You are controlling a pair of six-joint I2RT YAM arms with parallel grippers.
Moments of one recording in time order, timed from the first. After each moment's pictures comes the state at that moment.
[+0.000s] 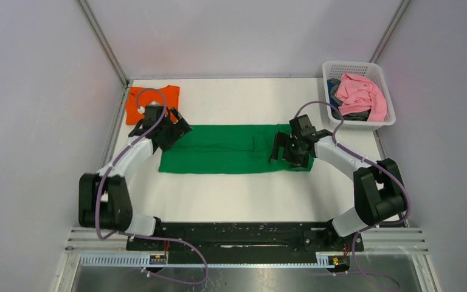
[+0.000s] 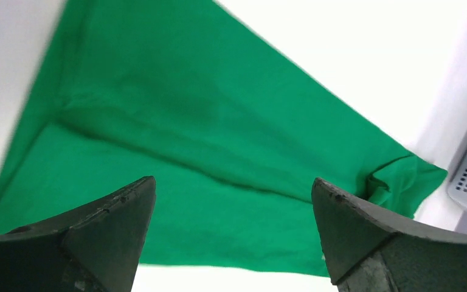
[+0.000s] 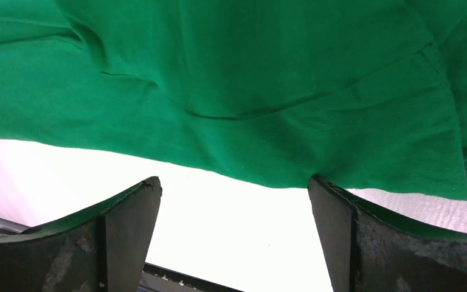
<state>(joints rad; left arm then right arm) -0.09 1.34 0.89 -0.34 0.02 -0.77 0.38 1.52 0.95 -0.54 -0.16 0.57</state>
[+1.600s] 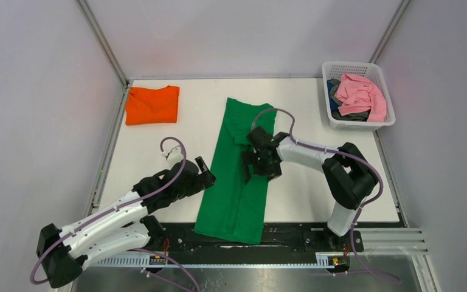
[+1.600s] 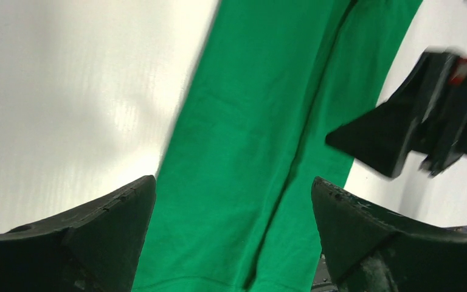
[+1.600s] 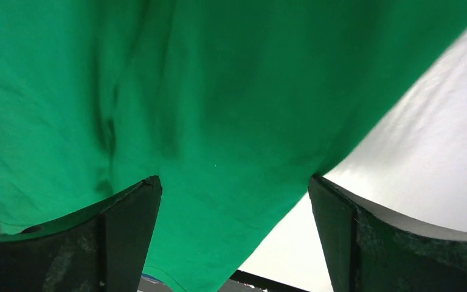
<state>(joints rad) -0.86 0.84 0.61 -0.63 -0.33 -1.12 0.69 1.78 1.18 -0.69 -0.10 0.55</state>
